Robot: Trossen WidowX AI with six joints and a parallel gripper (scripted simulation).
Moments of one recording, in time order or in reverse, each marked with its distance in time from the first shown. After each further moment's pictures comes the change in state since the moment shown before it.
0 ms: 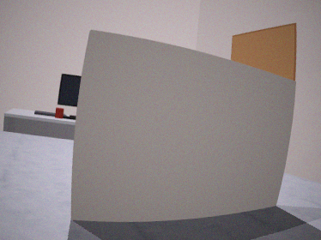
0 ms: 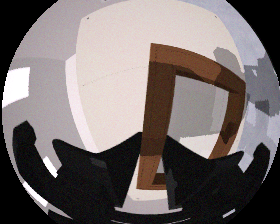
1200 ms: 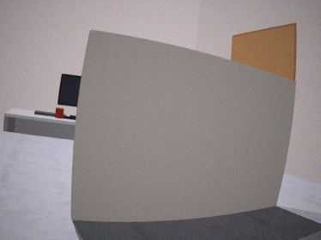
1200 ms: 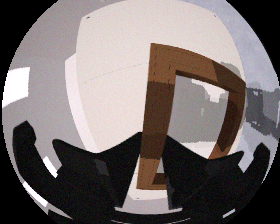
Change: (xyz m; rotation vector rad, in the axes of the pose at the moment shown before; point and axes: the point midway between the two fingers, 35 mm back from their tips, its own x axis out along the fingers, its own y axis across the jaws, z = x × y) arm -0.001 0.000 -0.003 0.000 0.002 -0.004
